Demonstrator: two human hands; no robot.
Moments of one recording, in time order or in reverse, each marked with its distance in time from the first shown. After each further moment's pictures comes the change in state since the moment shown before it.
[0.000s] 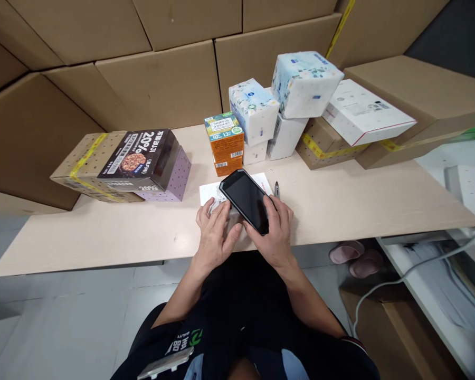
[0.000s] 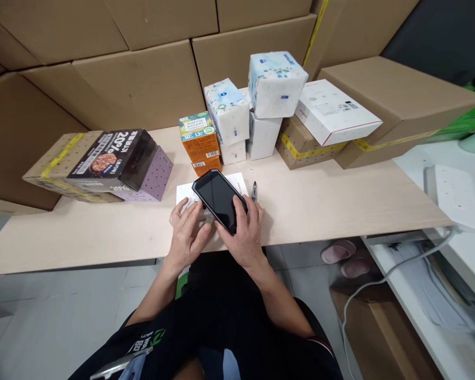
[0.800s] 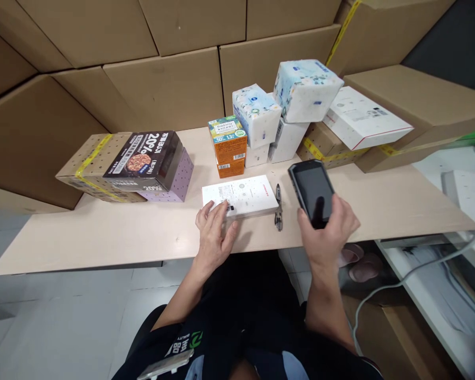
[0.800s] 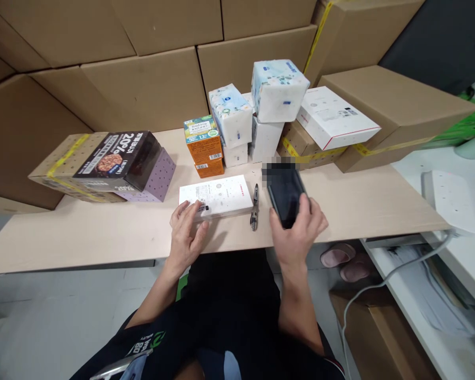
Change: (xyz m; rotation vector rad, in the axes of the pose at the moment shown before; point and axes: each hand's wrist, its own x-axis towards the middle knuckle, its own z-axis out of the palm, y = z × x) left_hand -0.004 -0.001 0.000 -0.030 0.088 -0.073; right_hand -0.001 0.069 -0.048 -0.332 0.251 0.199
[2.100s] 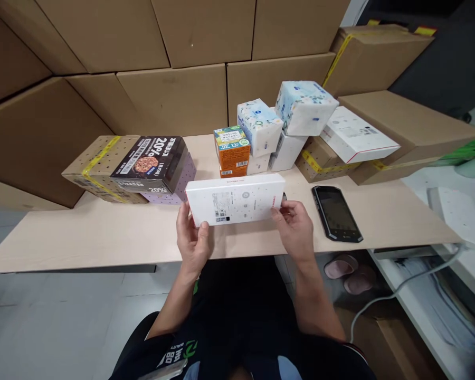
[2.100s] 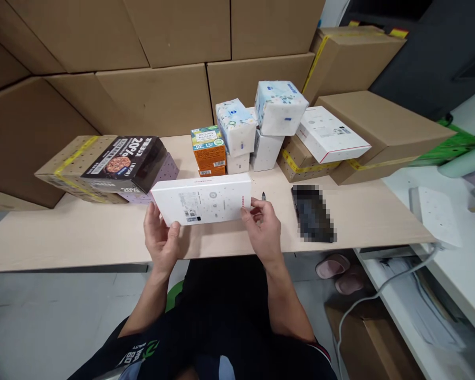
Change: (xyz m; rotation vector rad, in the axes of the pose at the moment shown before) left_hand -0.007 -0.024 -0.011 -0.334 0.342 -0.197; right_hand 0.021 -0.064 0.008 0.795 -0.468 0.369
